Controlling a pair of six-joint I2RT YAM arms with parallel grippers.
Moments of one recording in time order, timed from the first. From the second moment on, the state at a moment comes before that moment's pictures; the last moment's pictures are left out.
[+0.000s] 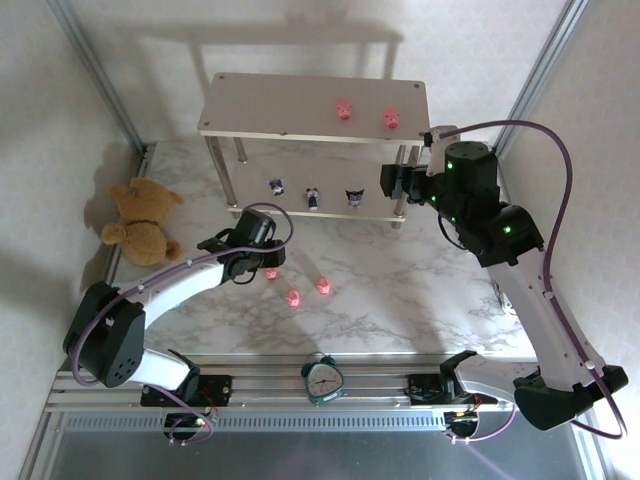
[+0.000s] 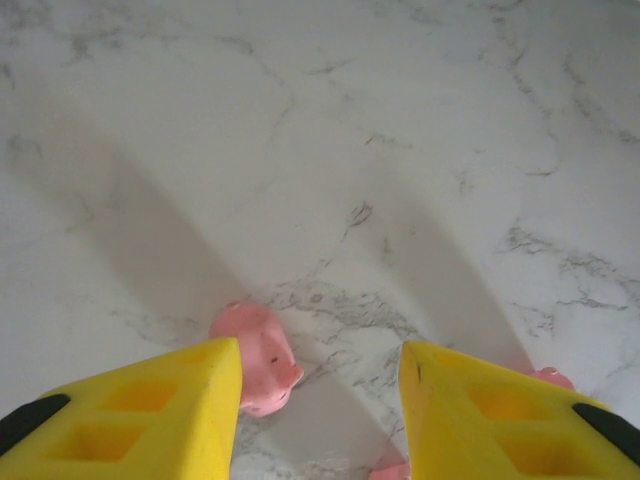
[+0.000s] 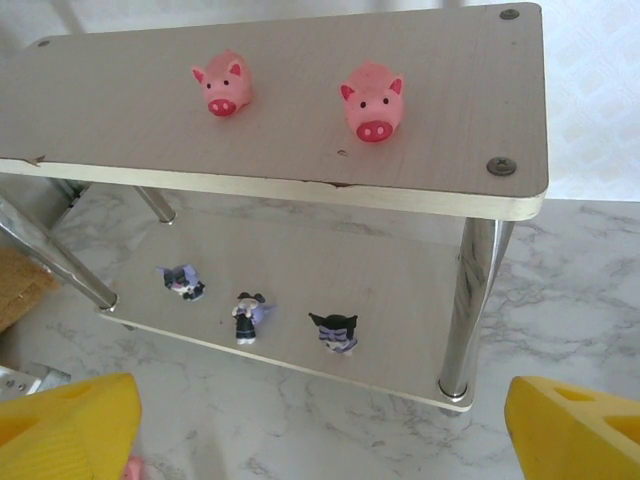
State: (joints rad) left arm -0.53 1.42 0.86 -0.38 -0.09 -0.58; right arm 0.49 1.17 1.54 -0.78 0.12 0.23
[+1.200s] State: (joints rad) left arm -0.55 1.63 0.84 -0.36 -0.15 -0.69; right arm 0.41 1.16 1.49 -0.74 0.05 0.22
